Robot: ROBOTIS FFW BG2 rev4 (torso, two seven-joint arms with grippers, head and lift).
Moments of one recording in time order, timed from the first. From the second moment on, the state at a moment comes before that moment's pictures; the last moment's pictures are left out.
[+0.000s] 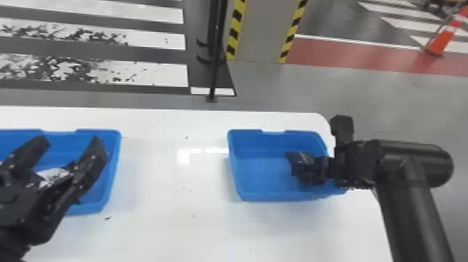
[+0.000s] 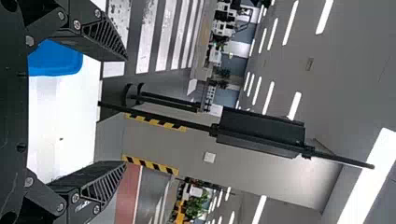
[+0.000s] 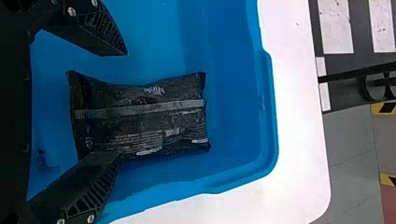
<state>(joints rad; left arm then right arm) 0.58 0.05 0.01 -2.36 0.26 0.20 -0.15 -0.27 -0.29 -0.17 -1.59 -0.19 1.35 0.10</state>
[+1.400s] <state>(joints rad) 0.58 0.05 0.01 -2.35 0.27 0.16 -0.16 0.00 -0.25 -0.17 -1.84 -0.45 0.73 0.29</state>
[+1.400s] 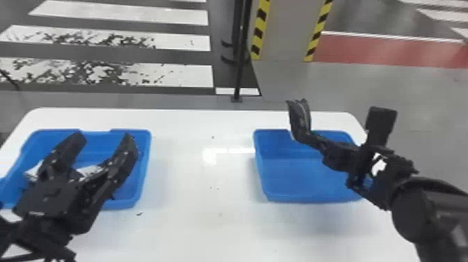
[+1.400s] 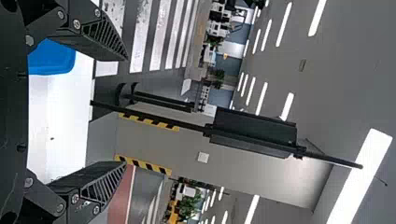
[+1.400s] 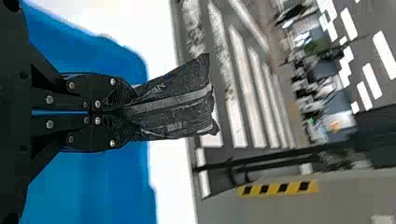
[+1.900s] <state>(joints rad) 0.56 0.05 -0.01 -2.32 0.30 0.14 -0.17 -0.05 -0.30 0.26 -1.78 -0.77 0.42 0.36</state>
